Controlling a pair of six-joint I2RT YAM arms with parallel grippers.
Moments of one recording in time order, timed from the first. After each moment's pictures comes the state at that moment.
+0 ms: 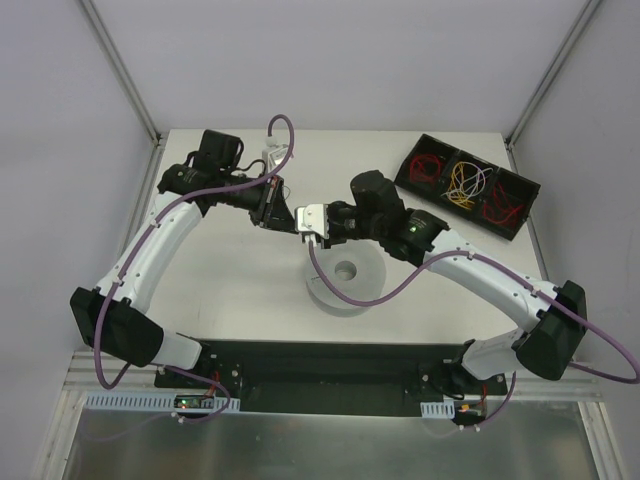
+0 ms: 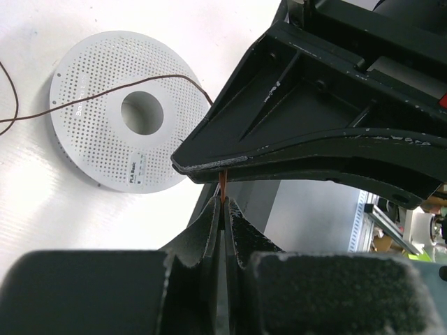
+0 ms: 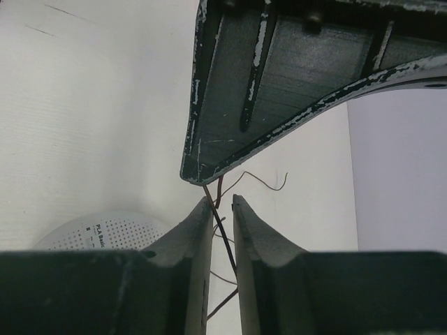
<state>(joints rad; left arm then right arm) -0.34 1.41 1.46 -0.94 1.02 0.00 0.89 1.41 1.29 -0.33 -0.43 -0.84</state>
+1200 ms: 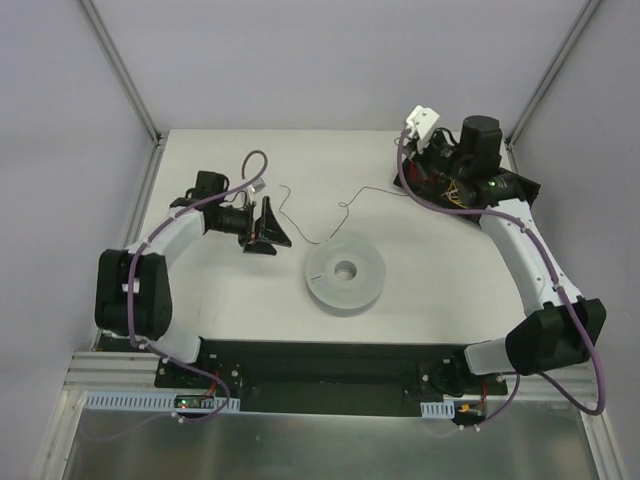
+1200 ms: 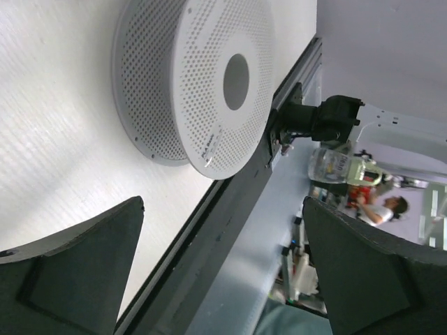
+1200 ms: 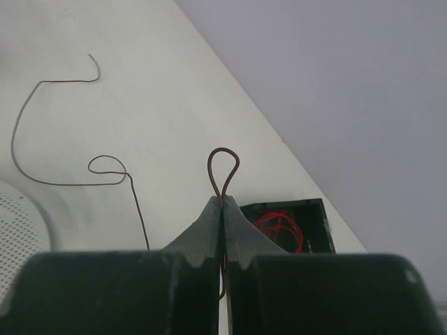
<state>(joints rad) -0.11 1.51 1.03 -0.58 1.09 -0.28 0.27 1.40 1.37 -0.31 -0.48 -0.62</state>
